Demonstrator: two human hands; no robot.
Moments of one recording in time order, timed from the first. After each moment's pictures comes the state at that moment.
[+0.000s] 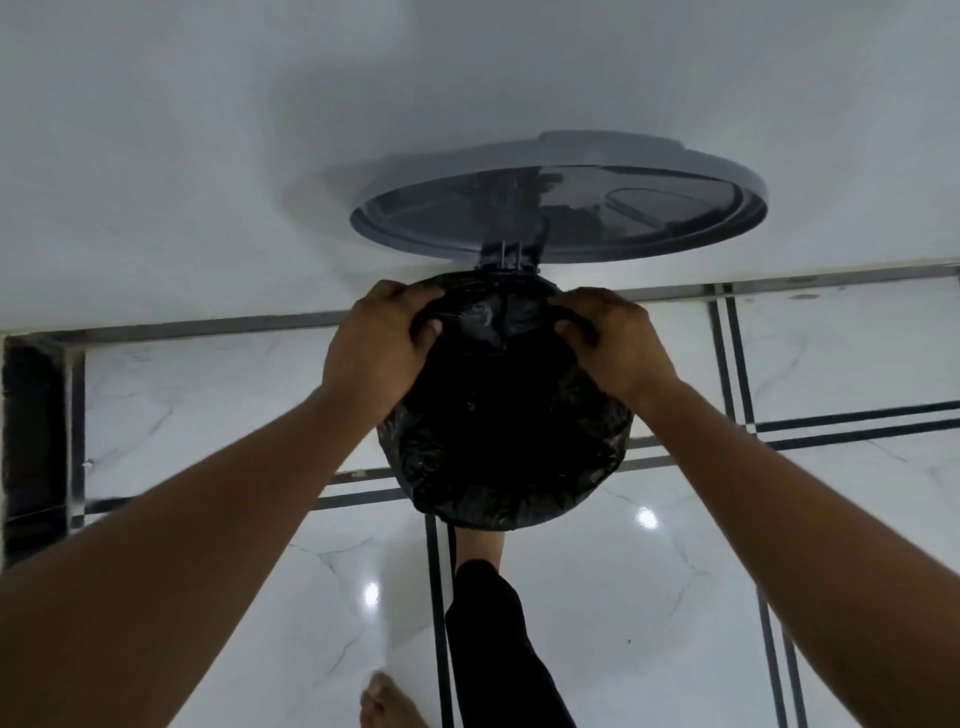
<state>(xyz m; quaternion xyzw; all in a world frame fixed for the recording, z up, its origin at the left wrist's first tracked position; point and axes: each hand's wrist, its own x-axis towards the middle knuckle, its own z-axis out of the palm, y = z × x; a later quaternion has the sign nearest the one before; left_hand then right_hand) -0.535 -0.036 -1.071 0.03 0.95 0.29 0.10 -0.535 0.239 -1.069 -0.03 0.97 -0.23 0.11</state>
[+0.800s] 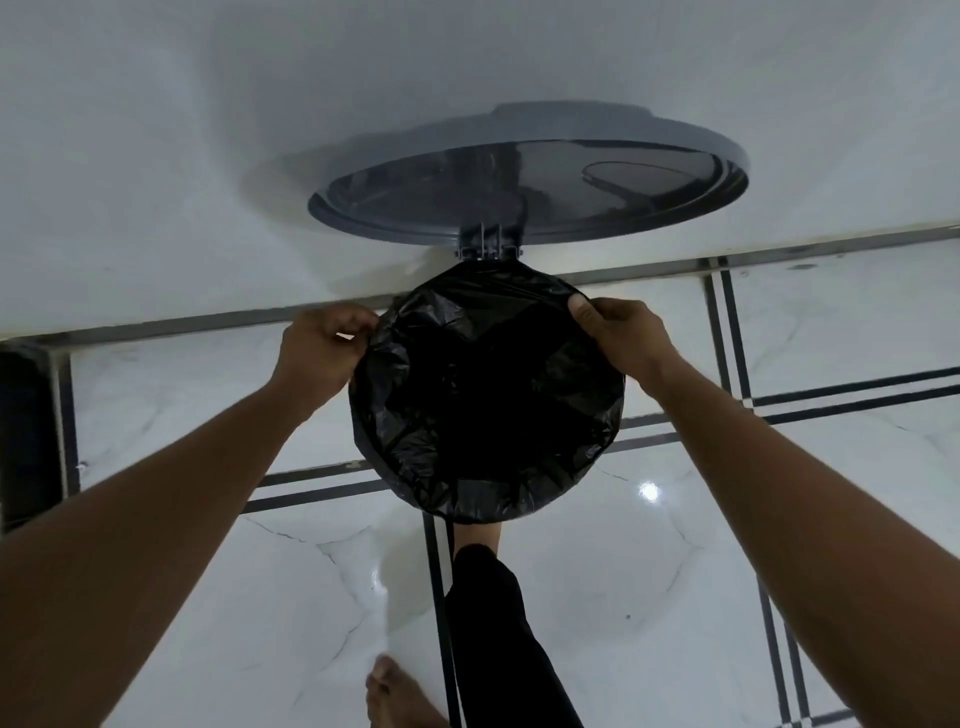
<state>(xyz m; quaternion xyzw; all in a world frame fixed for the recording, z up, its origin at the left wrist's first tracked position) -0.532 -0.078 -1.108 -0.15 0.84 0.47 0.22 -0.533 0.269 -1.082 0.21 0.84 -0.42 0.25</state>
